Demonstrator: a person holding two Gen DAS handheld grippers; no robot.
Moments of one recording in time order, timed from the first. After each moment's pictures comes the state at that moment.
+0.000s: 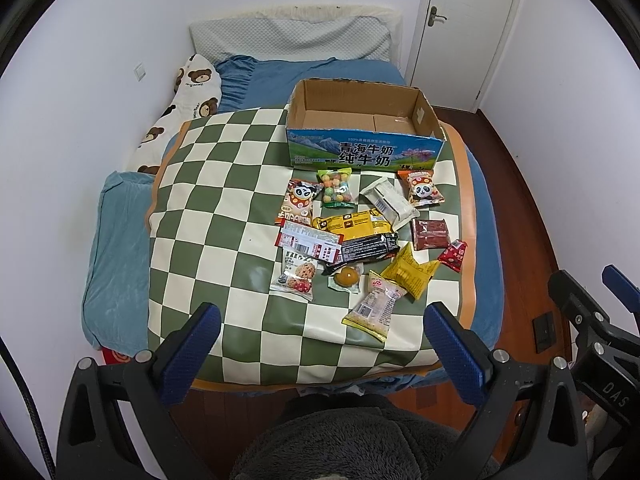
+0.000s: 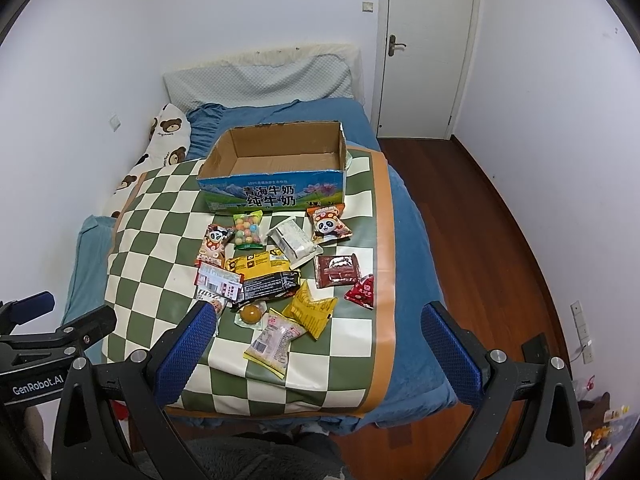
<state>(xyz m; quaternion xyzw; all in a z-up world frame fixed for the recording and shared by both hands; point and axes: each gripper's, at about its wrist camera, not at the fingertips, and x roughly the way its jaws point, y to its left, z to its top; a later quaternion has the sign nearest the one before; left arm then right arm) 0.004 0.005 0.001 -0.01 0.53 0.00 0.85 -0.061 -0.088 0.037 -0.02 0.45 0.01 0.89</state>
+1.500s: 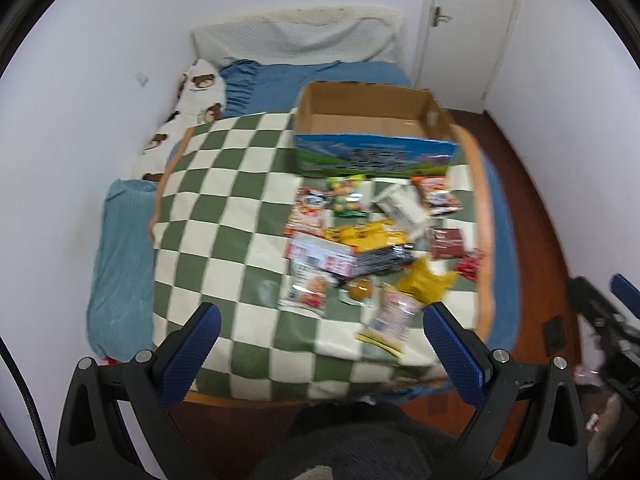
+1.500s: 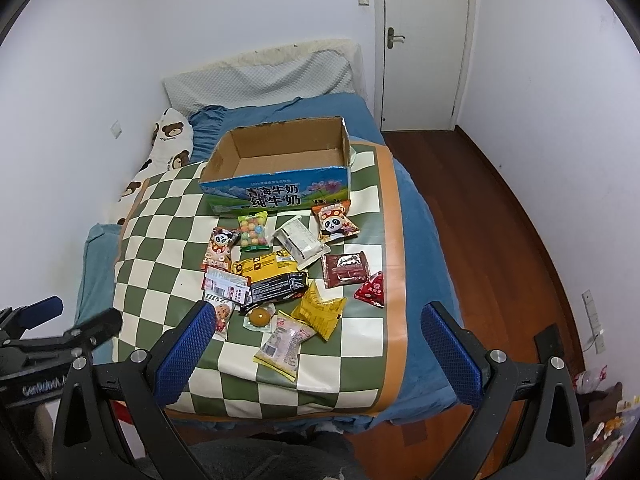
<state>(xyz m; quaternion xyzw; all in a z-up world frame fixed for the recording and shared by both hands) 0.030 0.013 -0.009 0.00 0.52 0.03 0.85 -0.044 -0.088 0.020 0.01 0.46 0.01 0.89</state>
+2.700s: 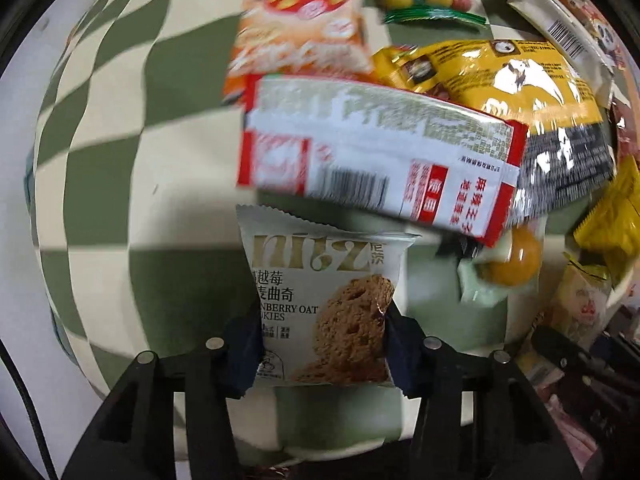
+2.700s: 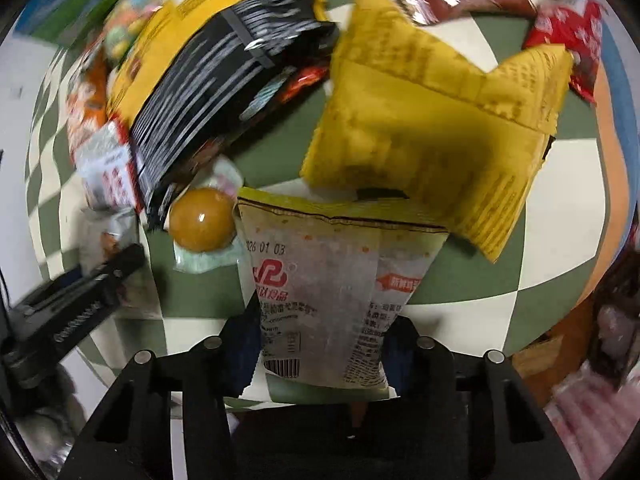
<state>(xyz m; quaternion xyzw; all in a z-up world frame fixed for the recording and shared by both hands) 0.156 0.067 -0.339 0.06 0.71 -0.03 0.70 0.053 -0.023 -0.365 0.13 0.73 -0.01 0.67</state>
